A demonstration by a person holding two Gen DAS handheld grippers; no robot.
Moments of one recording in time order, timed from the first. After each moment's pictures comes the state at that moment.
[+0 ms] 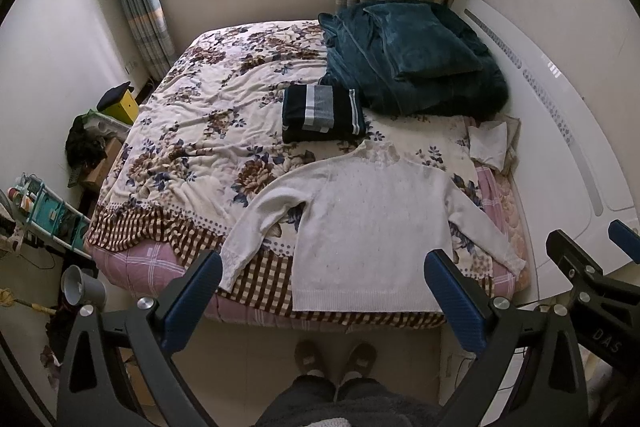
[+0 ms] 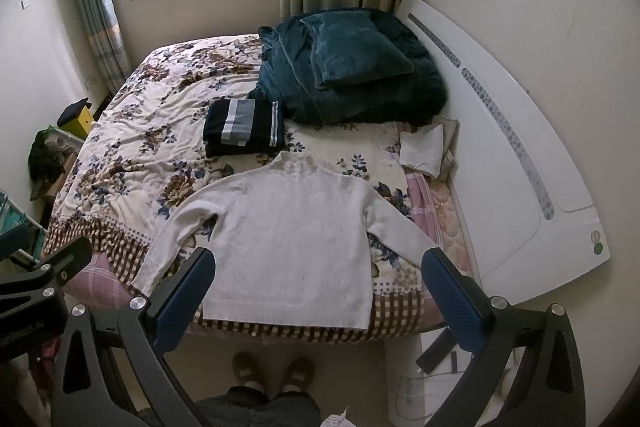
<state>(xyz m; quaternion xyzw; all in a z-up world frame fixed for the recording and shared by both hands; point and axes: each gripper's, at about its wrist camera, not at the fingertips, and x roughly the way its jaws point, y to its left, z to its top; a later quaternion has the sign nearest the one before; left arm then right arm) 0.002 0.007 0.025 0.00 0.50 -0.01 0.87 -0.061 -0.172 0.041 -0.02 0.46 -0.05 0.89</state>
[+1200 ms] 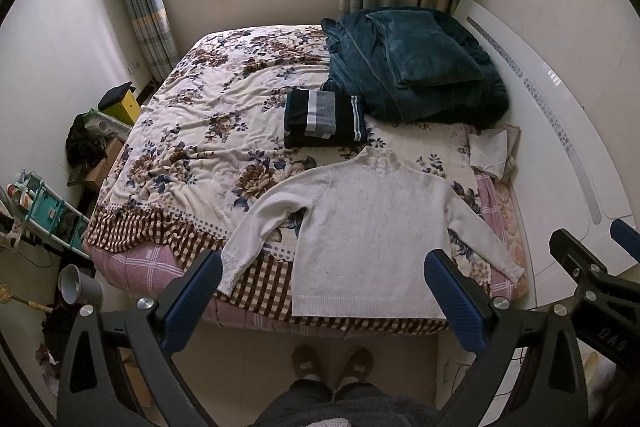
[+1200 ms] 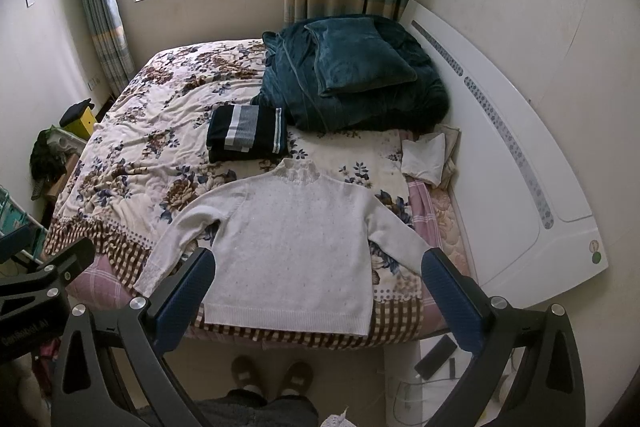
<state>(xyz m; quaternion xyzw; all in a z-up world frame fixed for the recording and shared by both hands) -0.001 0.009 0.026 0.00 0.49 -0.01 0.87 -0.063 -0.166 0.046 -0.03 0.45 -0.05 0.89</state>
